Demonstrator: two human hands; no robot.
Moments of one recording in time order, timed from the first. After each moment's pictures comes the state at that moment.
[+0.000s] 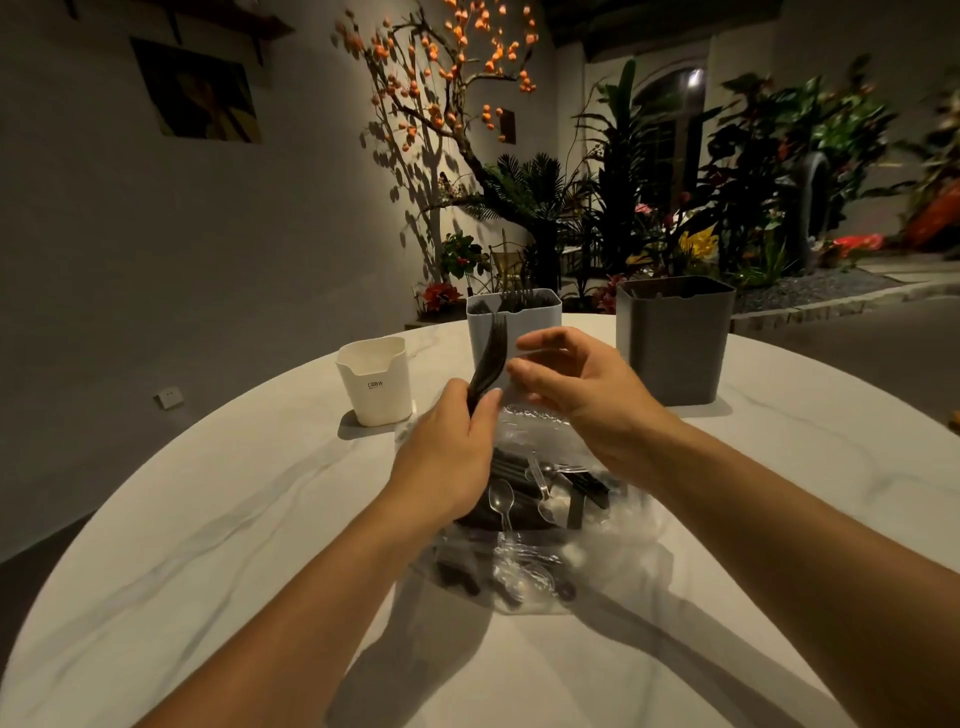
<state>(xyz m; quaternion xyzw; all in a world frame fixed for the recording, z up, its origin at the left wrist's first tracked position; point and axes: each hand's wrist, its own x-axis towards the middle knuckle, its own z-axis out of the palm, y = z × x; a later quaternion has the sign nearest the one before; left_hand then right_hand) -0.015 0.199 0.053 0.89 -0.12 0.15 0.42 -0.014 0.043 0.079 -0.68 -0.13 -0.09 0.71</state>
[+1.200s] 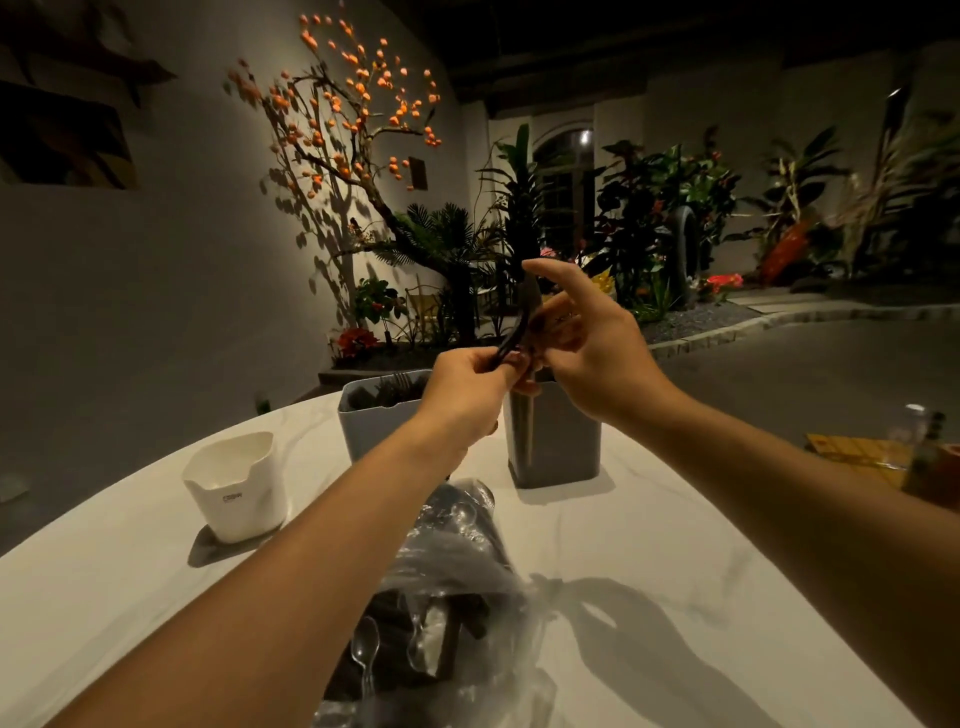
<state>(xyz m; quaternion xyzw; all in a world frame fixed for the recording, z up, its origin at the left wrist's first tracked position) 0.048 0.051 0.160 0.77 -0.19 0.02 0.61 0.025 -0.090 0.166 -0.82 -0.14 -0.36 0.43</state>
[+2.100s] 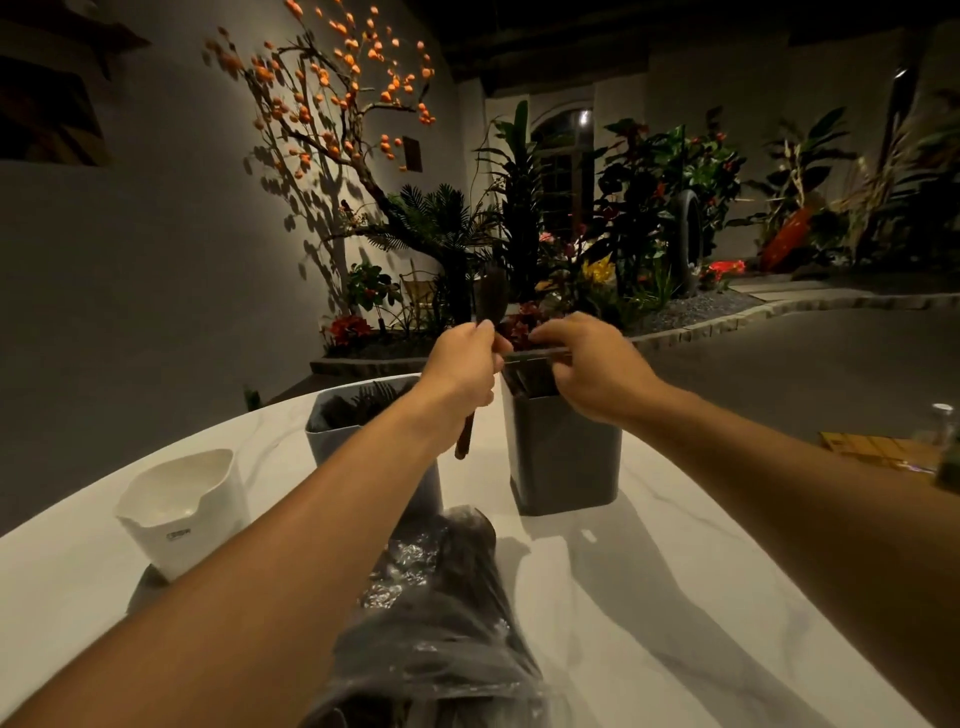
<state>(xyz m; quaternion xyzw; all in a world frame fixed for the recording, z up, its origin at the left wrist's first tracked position) 0.147 0.026 0.158 0.76 -0.15 -0.01 0.63 0.137 -0.128 0.135 -0.92 -0.03 -0.30 0.23</state>
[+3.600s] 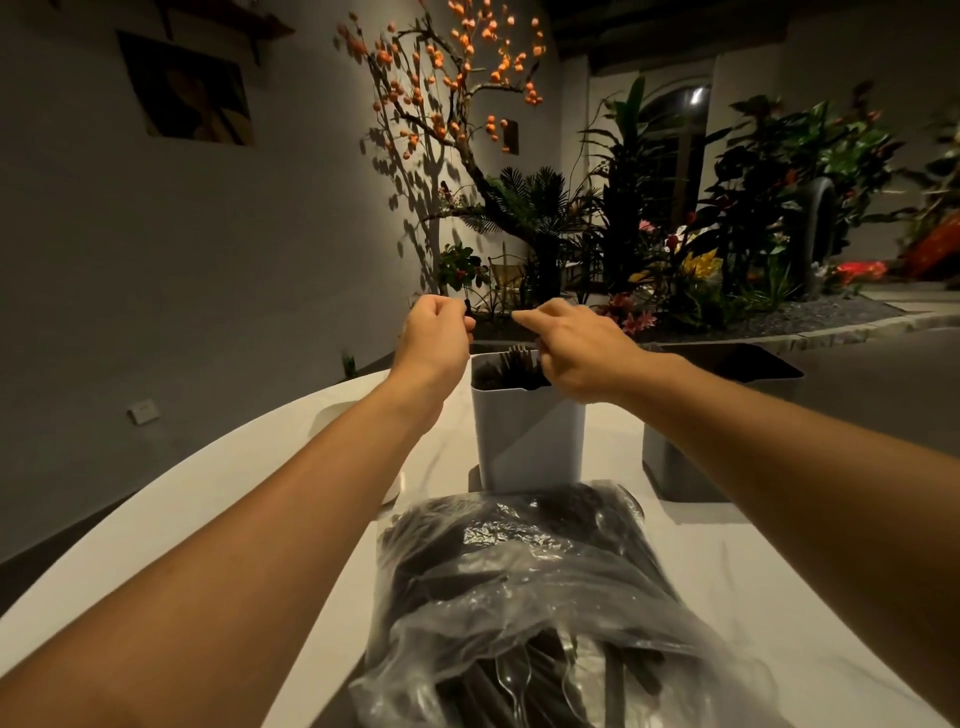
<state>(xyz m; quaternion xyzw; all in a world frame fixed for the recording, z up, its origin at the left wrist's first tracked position) 0.166 0.186 0.159 0.75 -0.03 0.16 0.64 0.175 0.023 0.154 -0.97 -0.15 -0.16 0.04</state>
